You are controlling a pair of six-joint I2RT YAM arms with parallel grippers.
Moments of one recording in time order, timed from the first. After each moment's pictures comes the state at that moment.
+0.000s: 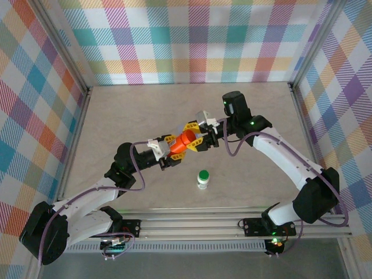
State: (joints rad) left arm -0.60 1.02 0.46 0.62 0.55 0.22; right arm 0.56 1.43 1.28 -0.49 -1.18 -0.69
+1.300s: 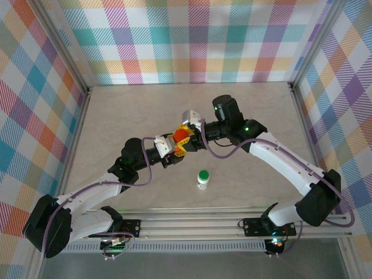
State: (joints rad) left arm -0.62 1.09 0.52 0.47 0.45 0.29; right arm 0.70 1.40 1.29 -0.44 -0.80 -0.41
